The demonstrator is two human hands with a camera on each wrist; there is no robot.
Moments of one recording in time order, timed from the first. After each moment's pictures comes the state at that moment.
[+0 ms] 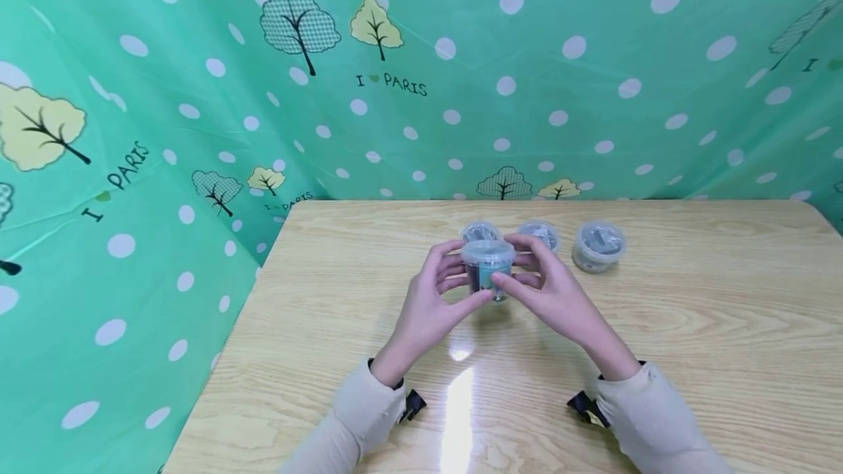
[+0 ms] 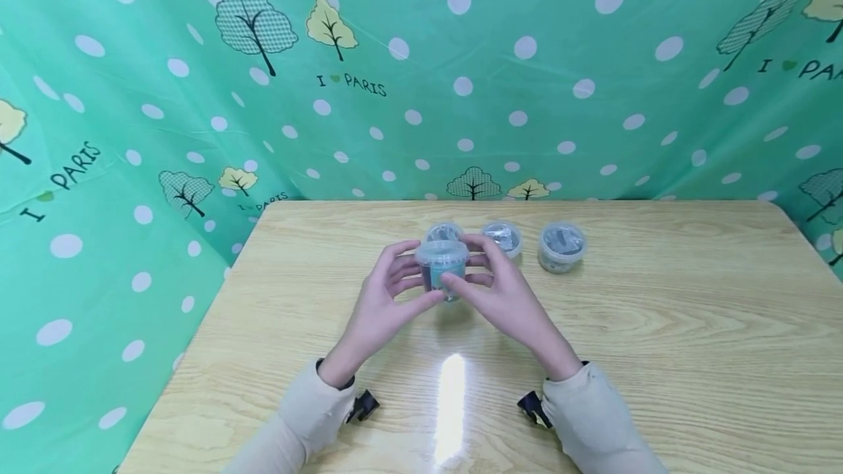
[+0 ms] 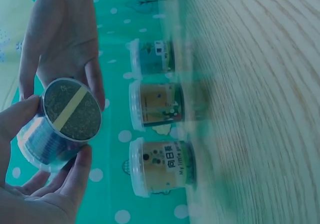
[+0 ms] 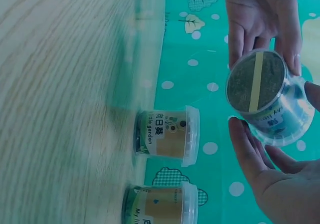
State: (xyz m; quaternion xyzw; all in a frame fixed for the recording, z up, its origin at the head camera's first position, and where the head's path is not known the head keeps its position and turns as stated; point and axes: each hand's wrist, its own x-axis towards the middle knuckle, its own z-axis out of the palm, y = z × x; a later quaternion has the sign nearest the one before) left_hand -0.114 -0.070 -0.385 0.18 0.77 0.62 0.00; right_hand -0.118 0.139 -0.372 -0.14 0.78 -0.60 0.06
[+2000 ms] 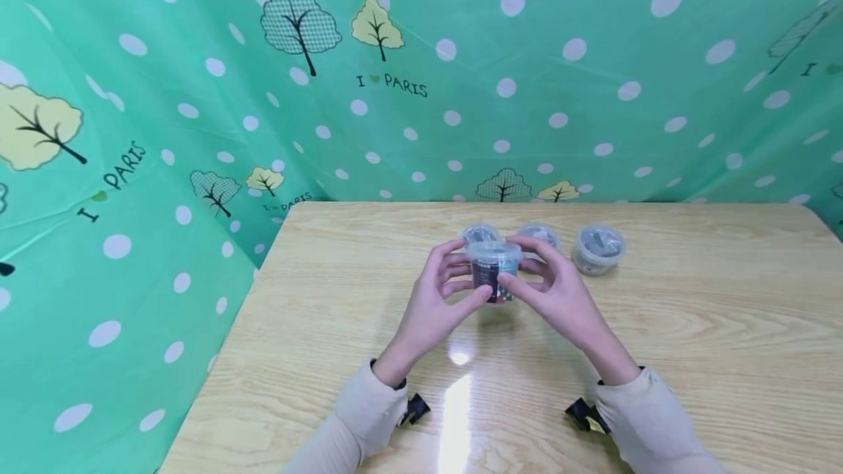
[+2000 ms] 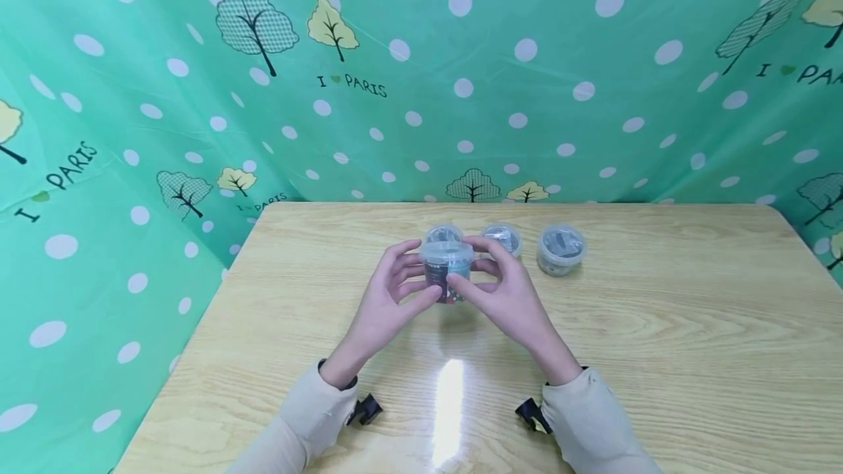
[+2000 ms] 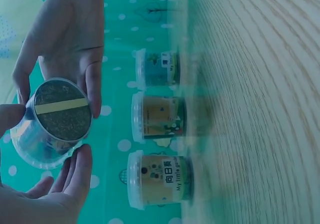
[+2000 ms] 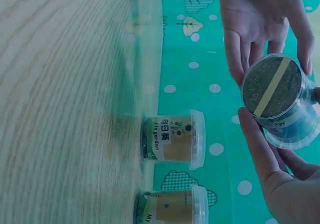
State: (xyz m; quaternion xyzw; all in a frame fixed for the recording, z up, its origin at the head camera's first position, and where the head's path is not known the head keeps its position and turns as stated) left_hand -0.116 -0.067 -0.386 0.17 0.72 0.67 0.03; right_hand -0.114 0.138 -0.371 -0.13 0.76 -0.63 0.03
